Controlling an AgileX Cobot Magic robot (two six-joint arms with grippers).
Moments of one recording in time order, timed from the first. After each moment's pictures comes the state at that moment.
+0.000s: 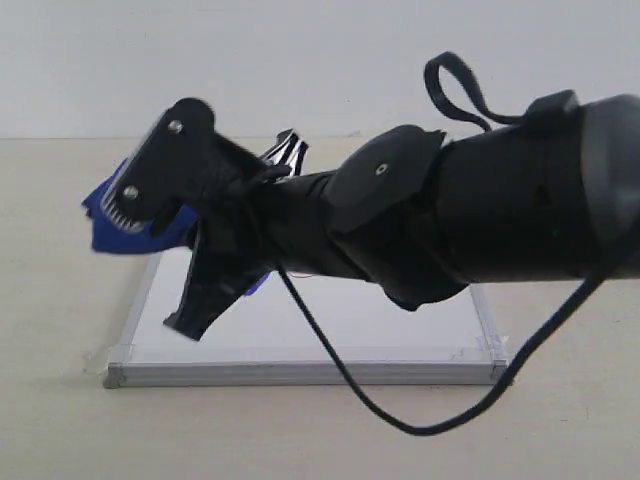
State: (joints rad) left arm 0.05 0.05 0.00 0.06 0.31 -0.12; right arm 0.84 1.71 -1.05 1.25 -0.13 -1.65
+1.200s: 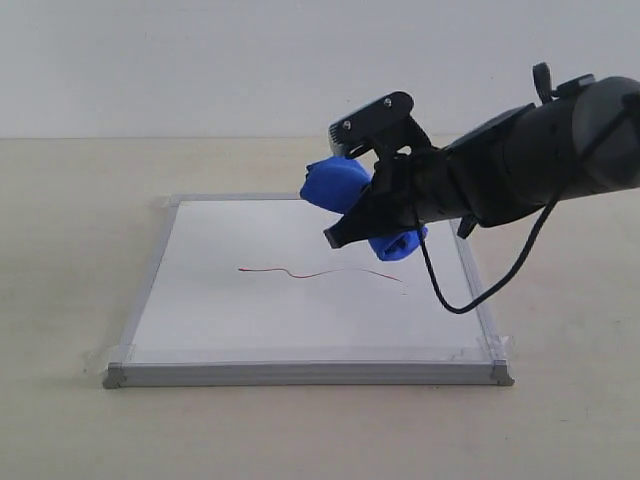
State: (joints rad) left arm 0.05 0.05 0.00 0.06 0.31 -0.12; right arm 0.41 1.89 -1.08 1.40 -0.05 -1.56
